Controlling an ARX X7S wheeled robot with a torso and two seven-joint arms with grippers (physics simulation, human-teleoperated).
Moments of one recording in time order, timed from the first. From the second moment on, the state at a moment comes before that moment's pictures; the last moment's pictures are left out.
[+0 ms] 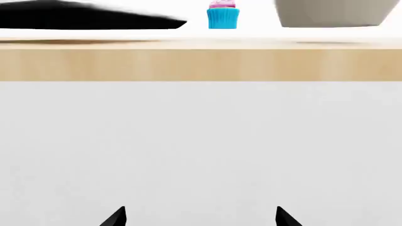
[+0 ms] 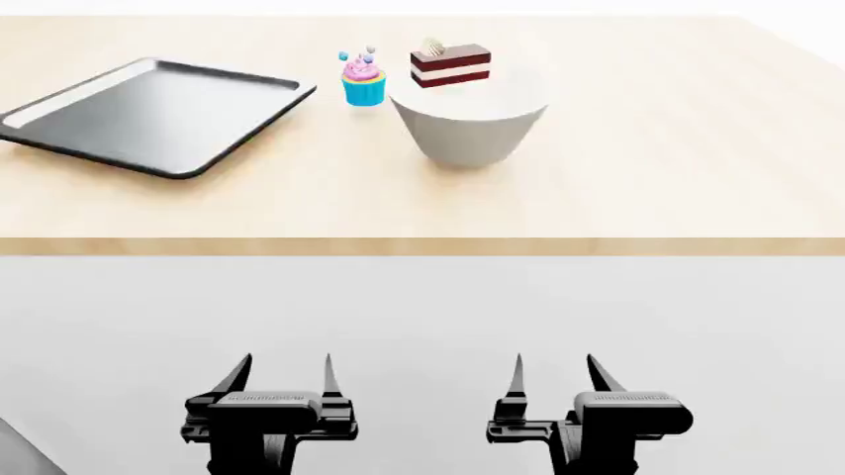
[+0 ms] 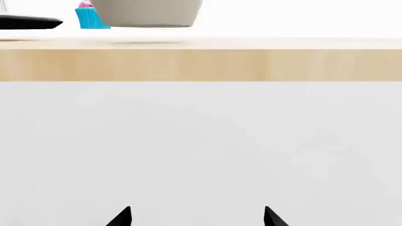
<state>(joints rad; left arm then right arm) 0.00 0.00 0.00 0.00 0.00 0.00 0.00 0.00 0.00 0.00 0.00 0.00 0.00 0.00</state>
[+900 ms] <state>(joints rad) 0.00 -0.08 0.11 0.03 -0.07 0.01 -0.07 0.01 0.08 -0.09 0.00 0.09 0.00 0.08</state>
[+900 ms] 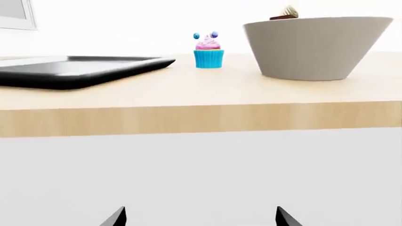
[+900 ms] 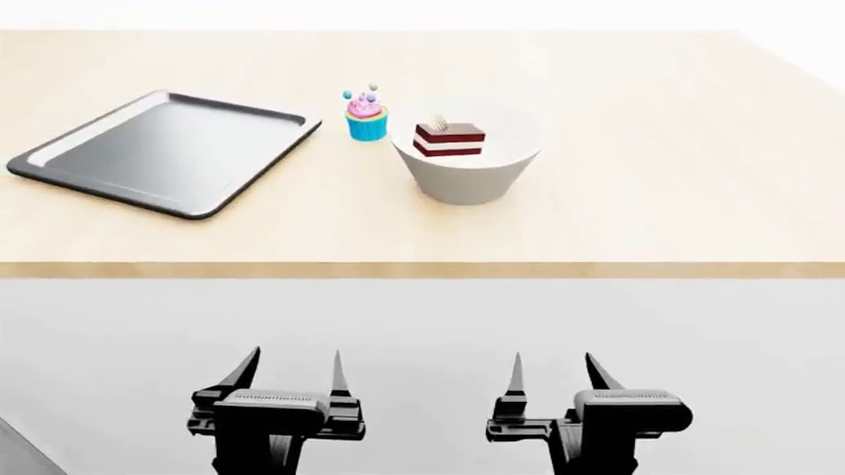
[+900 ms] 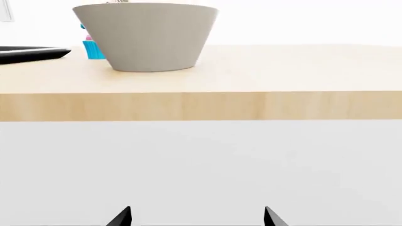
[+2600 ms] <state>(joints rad) -1.18 -0.55 0.01 0.47 -1.33 -1.52 -0.96 0.91 0.43 0.16 -0.73 1.03 1.54 0.46</state>
